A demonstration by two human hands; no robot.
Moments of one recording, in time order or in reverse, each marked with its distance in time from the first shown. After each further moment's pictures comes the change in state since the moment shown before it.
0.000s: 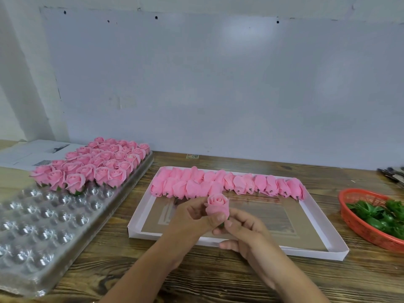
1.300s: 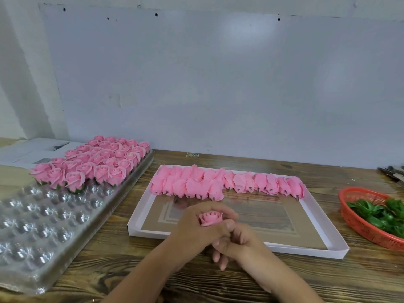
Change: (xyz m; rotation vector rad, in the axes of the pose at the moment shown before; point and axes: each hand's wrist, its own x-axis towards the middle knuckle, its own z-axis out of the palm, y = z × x) left_hand -0.006 0.002 0.011 0.170 -0.016 -0.011; right_hand -0.005 0.001 0.011 -0.282 -0.152 0.021
